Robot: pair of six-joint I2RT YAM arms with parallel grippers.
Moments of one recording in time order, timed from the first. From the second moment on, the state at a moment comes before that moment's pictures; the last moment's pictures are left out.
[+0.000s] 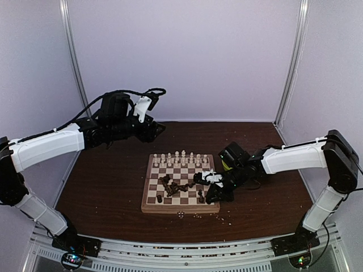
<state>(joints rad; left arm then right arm) -0.72 1.46 1.21 -0.14 0.02 0.08 0.80 1.65 0.94 -0.36 -0.50 -0.52</state>
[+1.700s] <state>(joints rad) -0.65 1.57 1.13 -0.62 0.01 -0.15 0.76 1.86 1.61 -0.70 -0.42 -0.37</state>
